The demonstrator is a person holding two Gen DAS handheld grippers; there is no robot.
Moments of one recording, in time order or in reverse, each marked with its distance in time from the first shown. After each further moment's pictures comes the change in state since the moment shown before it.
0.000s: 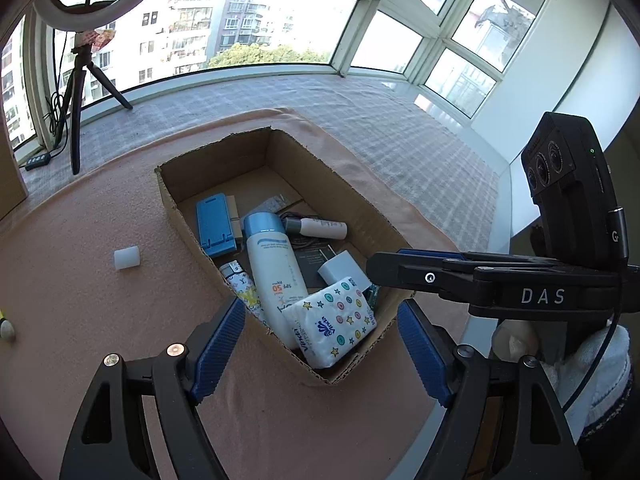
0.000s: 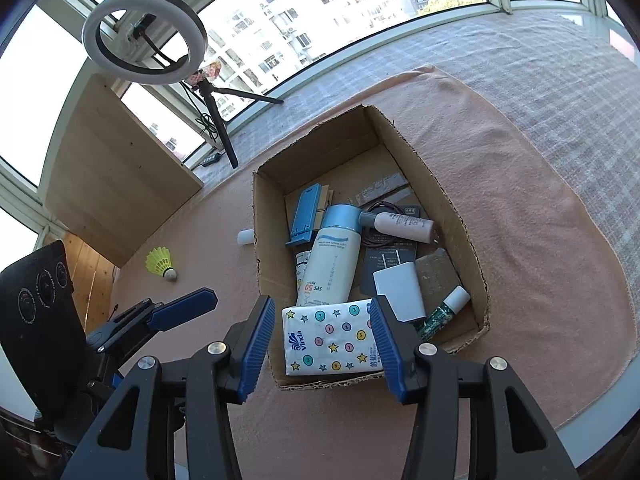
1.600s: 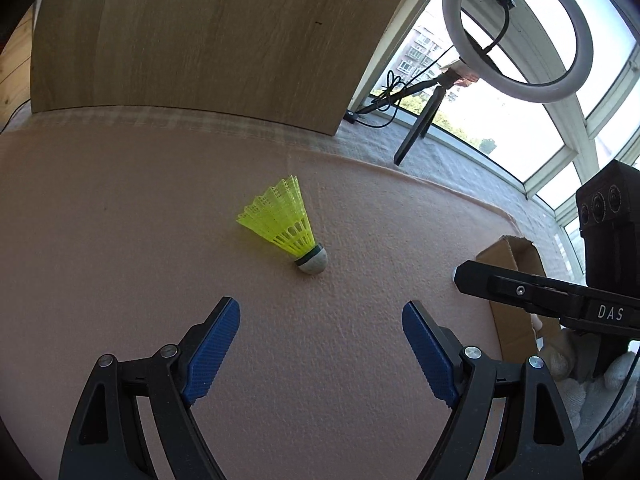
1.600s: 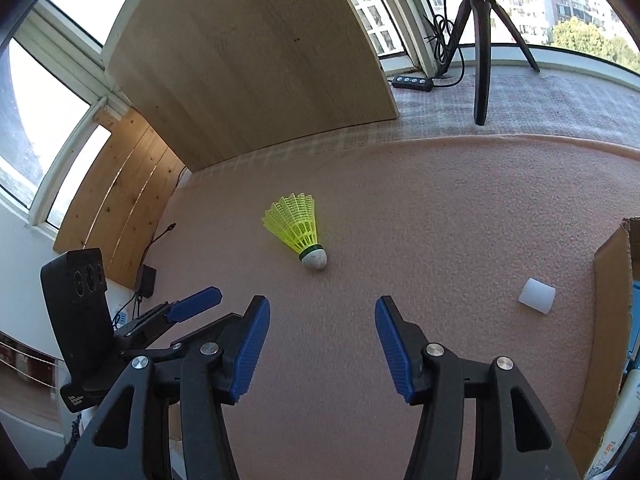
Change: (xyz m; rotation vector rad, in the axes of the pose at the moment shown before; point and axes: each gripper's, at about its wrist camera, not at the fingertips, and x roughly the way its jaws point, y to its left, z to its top) left arm -0.149 0.320 -0.106 -0.578 -0.194 0.321; right arm 0.186 0.254 0.016 -0.408 0.256 0.223
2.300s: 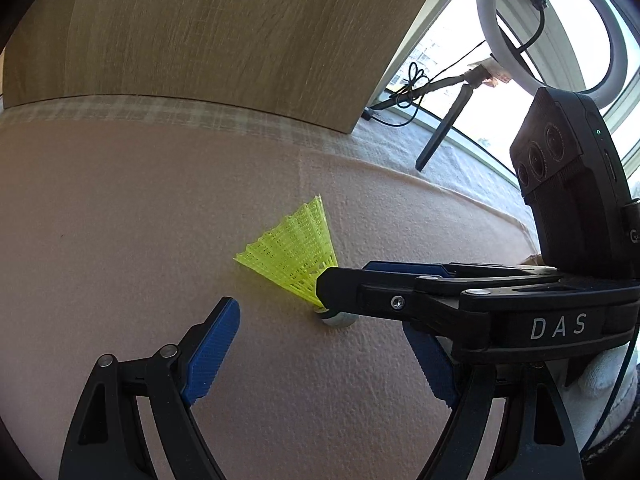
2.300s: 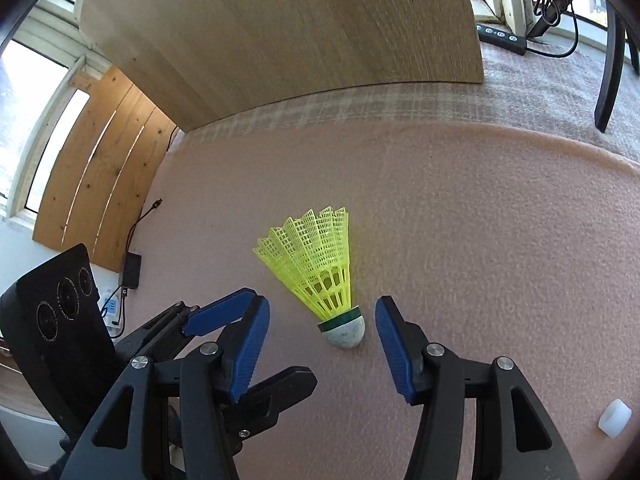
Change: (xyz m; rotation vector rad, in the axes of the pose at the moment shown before) left arm 0.065 0.021 0.027 -0.002 0.025 -0.035; right arm 0.114 0.020 0.054 -0.051 0.193 0.048
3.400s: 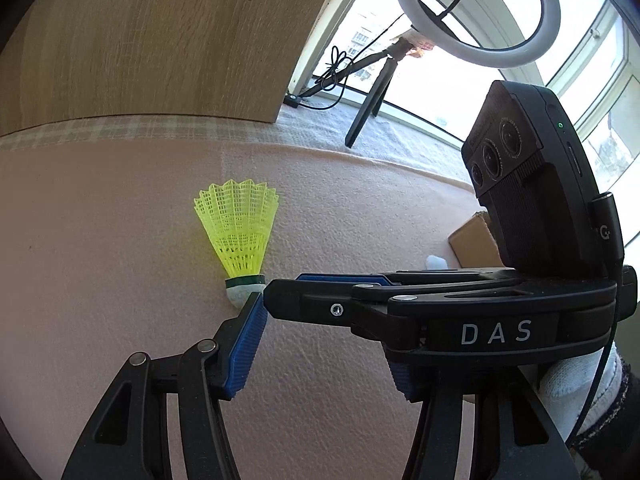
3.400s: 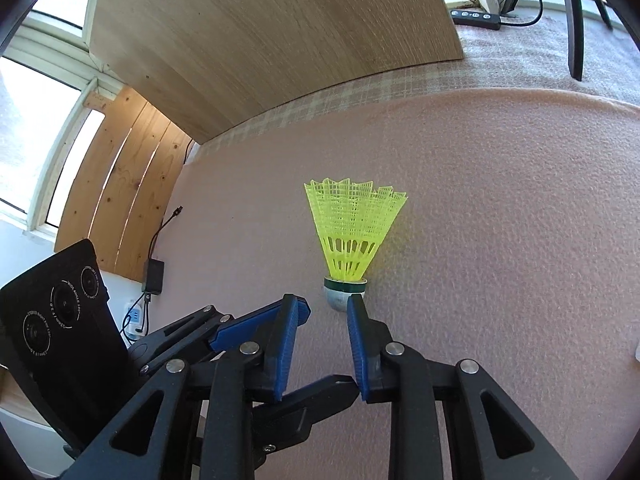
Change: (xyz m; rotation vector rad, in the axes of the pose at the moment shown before) left arm -0.018 -0.044 -0.023 0.155 0.023 -0.127; right arm -0.022 -0.012 -0.037 0.073 -0.068 0.083
